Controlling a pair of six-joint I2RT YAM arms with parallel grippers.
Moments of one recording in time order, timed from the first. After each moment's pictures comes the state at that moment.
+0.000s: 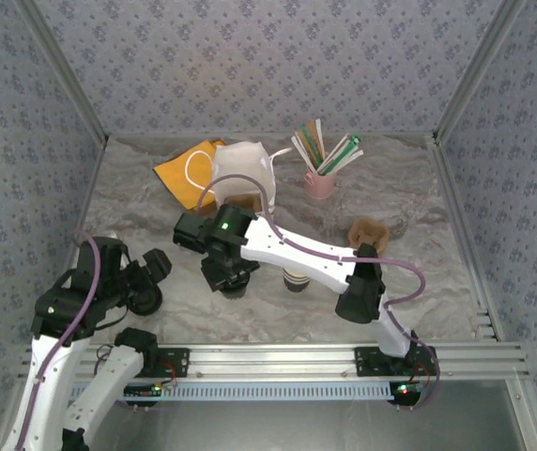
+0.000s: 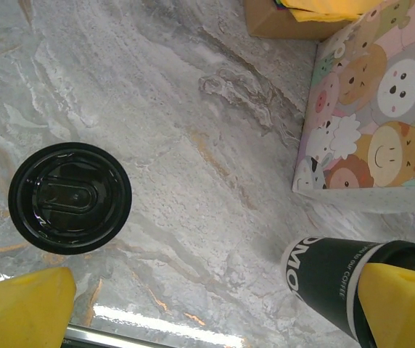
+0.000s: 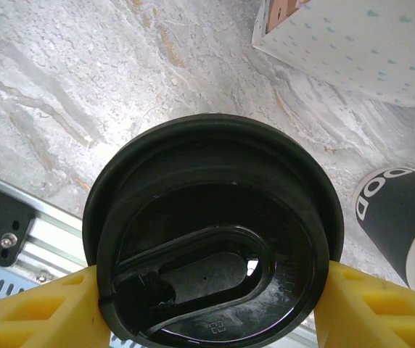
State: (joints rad) left arm -0.27 0.59 1.00 -1.31 -0.04 -0.75; right arm 1.22 2.10 2.22 -1.53 0.09 0.67
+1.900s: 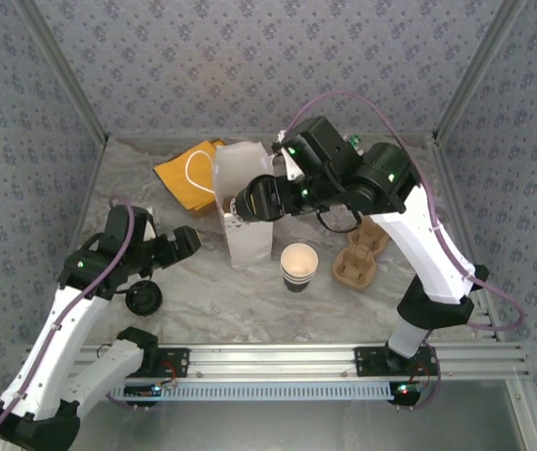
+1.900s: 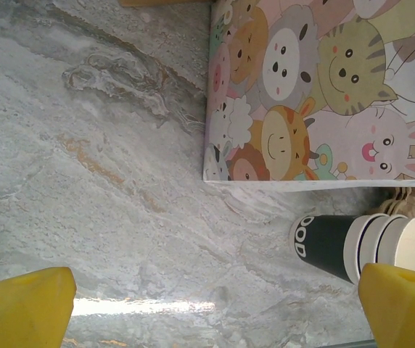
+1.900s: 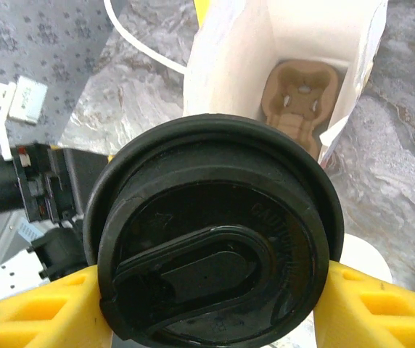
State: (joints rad) left arm -0.37 0.81 1.01 -1.06 0.14 -0.73; right arm 0.94 1.71 2.45 -1.55 0.00 0.55
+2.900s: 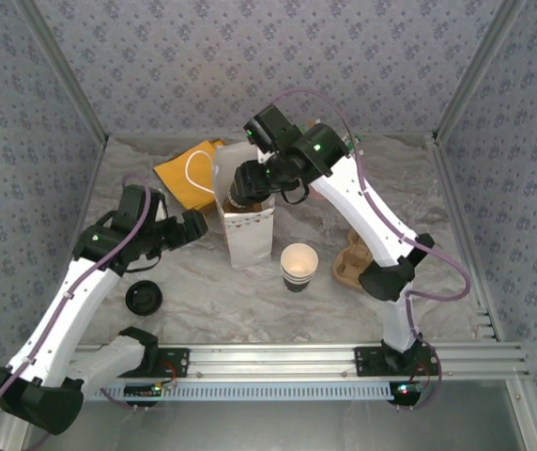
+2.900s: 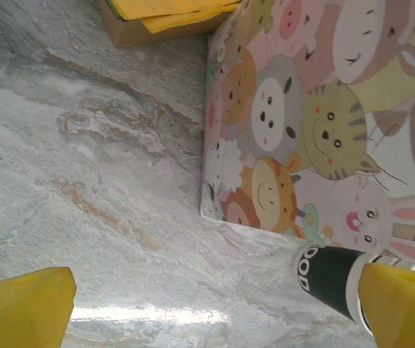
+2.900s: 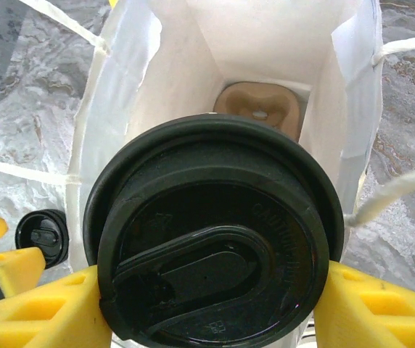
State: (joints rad) left arm -0.39 0.98 1.10 -1.00 0.07 -0.71; right arm 0.83 2.01 2.51 -1.47 0.03 0.50
